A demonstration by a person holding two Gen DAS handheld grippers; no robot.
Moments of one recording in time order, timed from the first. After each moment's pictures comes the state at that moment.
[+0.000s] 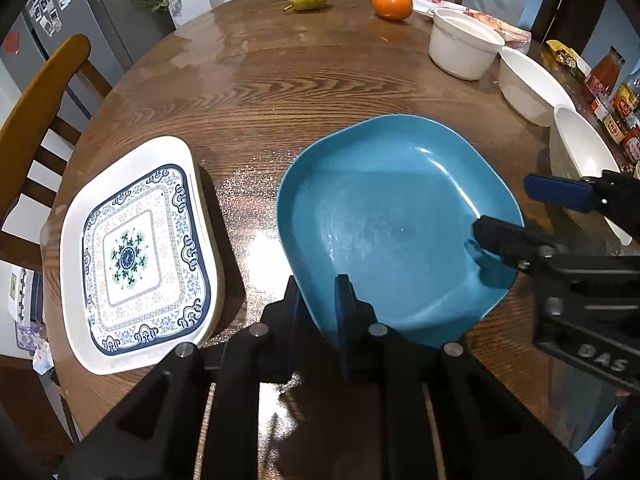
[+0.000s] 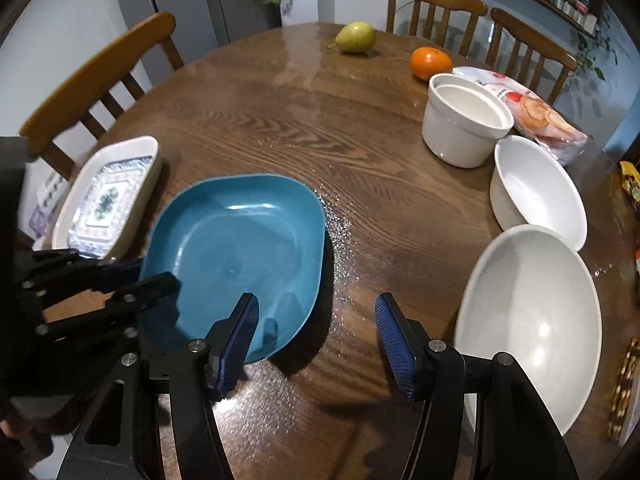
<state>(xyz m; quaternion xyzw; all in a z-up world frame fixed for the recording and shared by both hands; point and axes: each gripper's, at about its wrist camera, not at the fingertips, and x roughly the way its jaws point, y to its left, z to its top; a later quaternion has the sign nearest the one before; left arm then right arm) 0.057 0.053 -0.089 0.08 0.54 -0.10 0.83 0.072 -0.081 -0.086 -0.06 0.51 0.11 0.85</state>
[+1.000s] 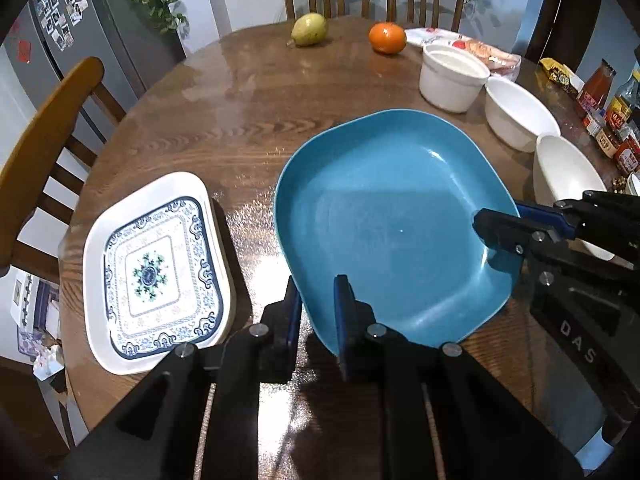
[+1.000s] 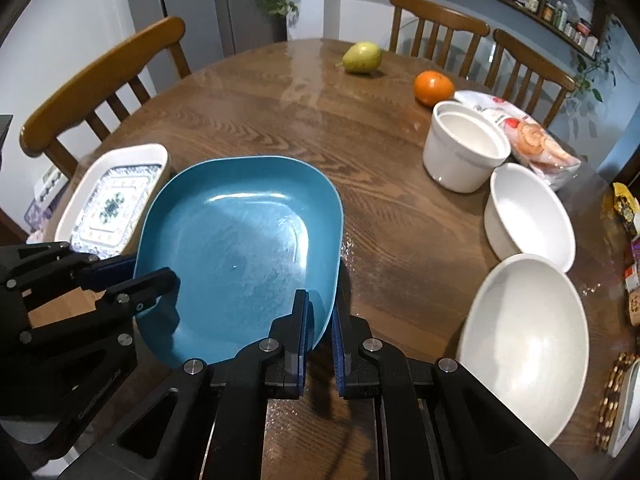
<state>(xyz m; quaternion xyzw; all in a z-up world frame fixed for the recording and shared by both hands) 0.051 0.046 -0.058 0.08 0.50 -0.09 0.86 0.059 -0.073 -0.061 -0.07 0.47 0.11 0.87</state>
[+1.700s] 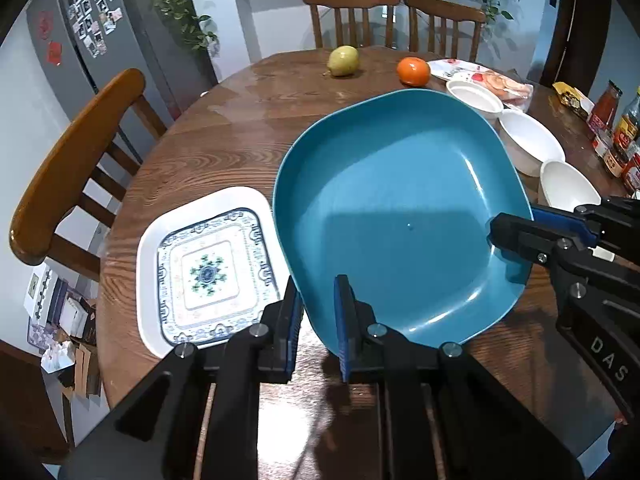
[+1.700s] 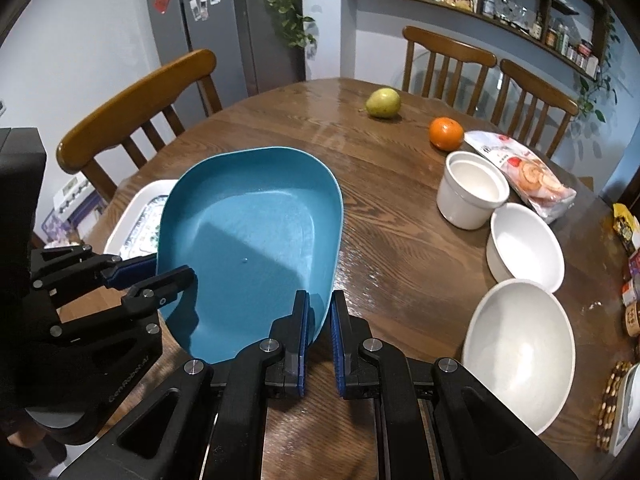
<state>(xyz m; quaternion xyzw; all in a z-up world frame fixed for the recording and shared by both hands) 0.034 0.072 -0.034 0.08 0.46 -0.05 0.88 0.037 -0.049 -0.025 -0.07 0.43 0.14 0.89</state>
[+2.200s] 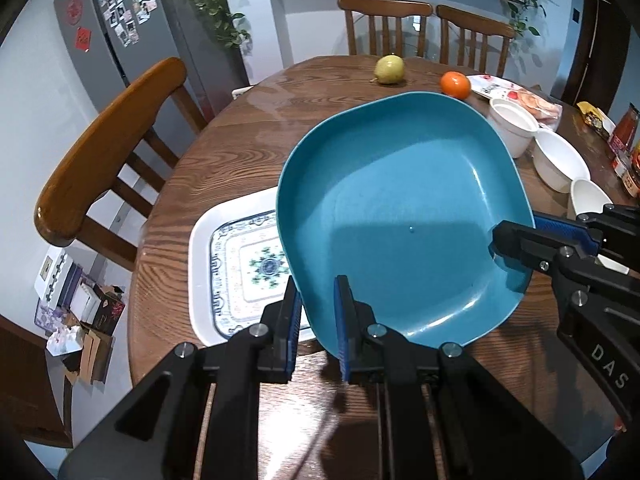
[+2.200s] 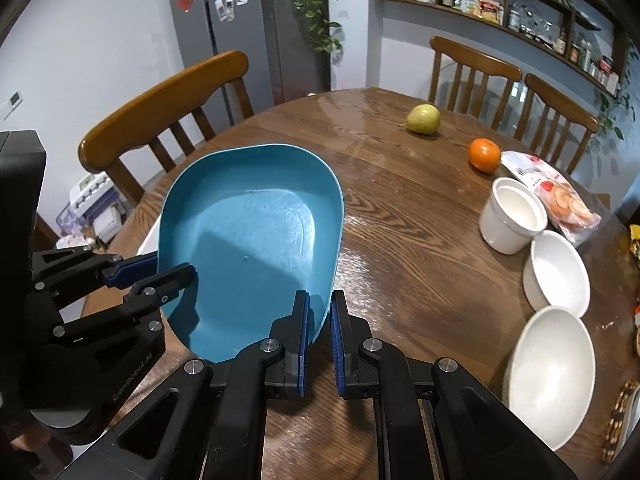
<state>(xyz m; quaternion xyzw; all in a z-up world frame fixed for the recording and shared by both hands) 0.033 0.117 -0.027 0.07 0.45 -0.01 0.89 0.040 -0.008 -0.021 -0.07 0.42 0.17 0.89</state>
